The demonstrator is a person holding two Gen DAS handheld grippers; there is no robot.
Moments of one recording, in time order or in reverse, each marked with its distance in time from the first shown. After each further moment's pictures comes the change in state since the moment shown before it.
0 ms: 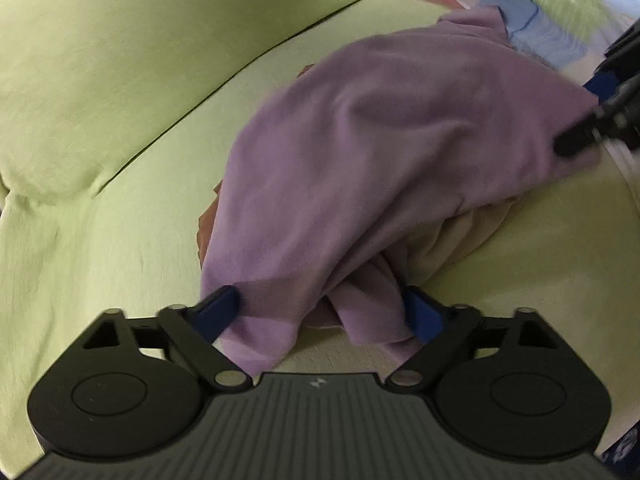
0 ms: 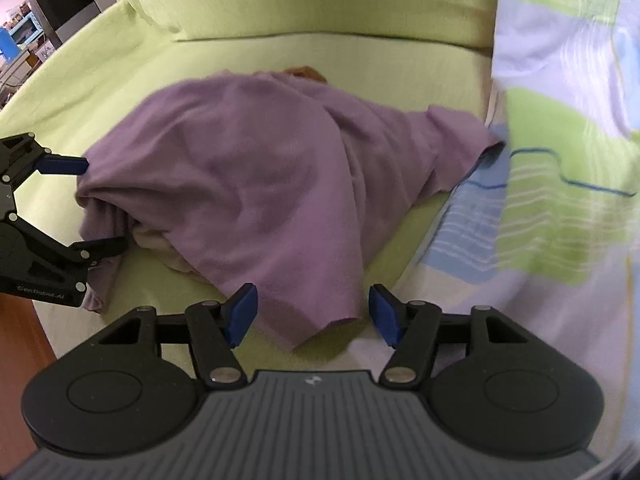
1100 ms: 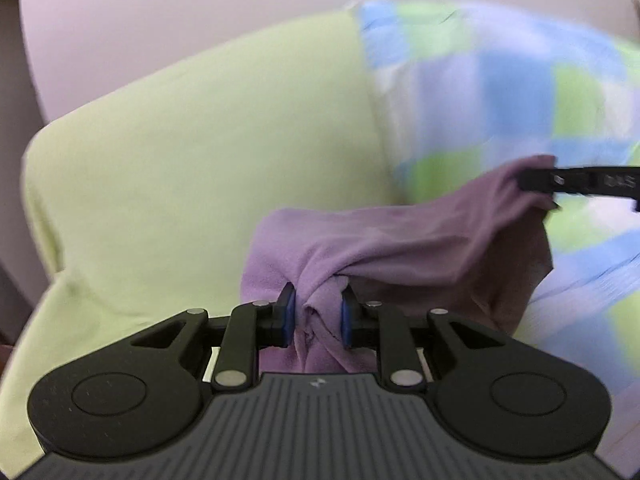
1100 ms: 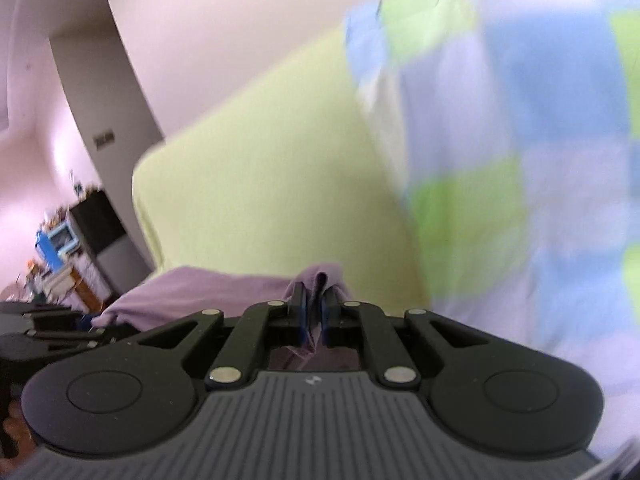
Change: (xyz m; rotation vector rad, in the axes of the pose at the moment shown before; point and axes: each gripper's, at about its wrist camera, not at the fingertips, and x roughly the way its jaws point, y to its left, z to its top) left arm -0.242 -0.001 0.165 -0.331 -0.480 -0.022; right arm -0.228 -0.091 0.068 0.168 -0.736 0.093
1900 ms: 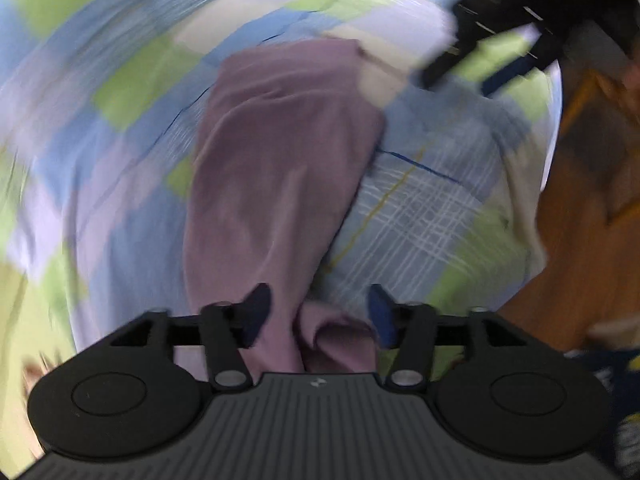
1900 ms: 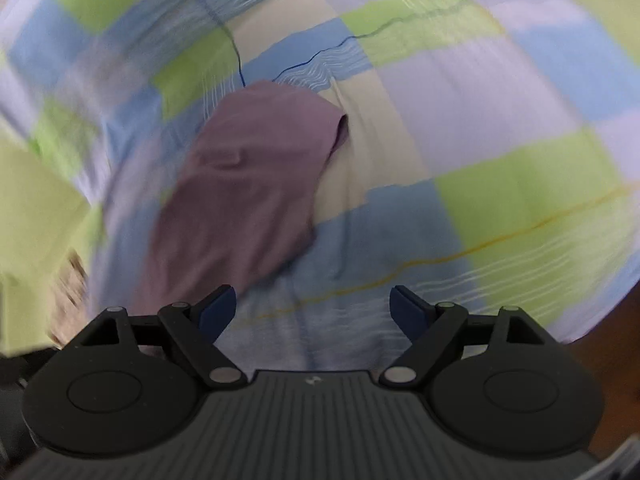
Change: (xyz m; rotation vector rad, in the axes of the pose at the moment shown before) left arm 0.014 -0.375 -0.128 0.778 0.458 -0.474; right arm -0.306 -0.299 -0.140 0.677 0.455 -0.537
